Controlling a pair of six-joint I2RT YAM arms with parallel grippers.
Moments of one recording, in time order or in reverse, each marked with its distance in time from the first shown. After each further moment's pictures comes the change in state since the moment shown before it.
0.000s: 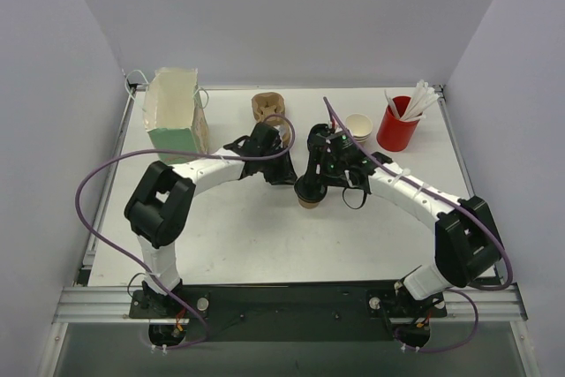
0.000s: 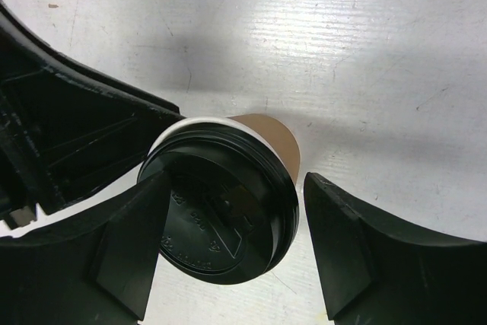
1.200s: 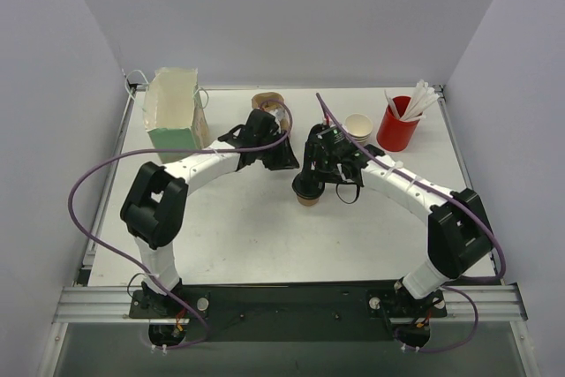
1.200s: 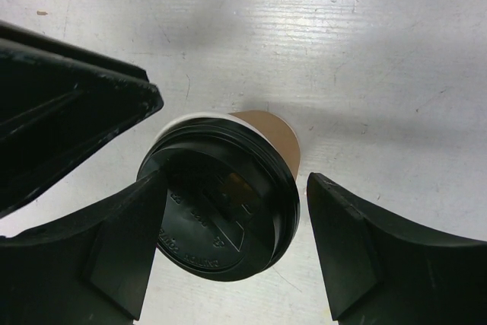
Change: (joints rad) left arm 0.030 -0.049 0.067 -0.007 -0.024 0.034; right arm 0.022 0.066 0.098 -0.083 0.039 0.014
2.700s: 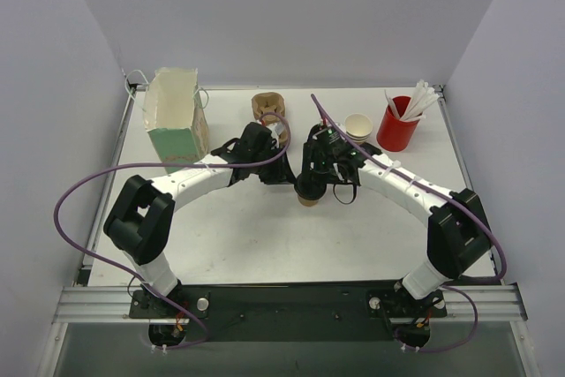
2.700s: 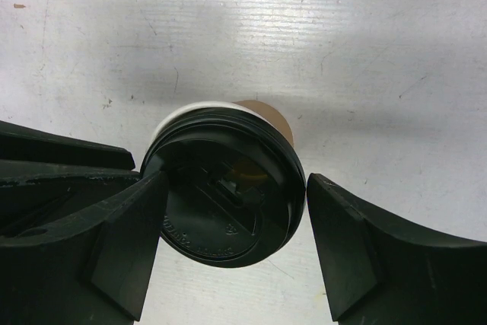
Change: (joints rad) left arm -0.040 -0.127 -0.166 0.021 0.033 0.033; right arm 0.039 -0.003 0.035 -0.076 0.068 0.004
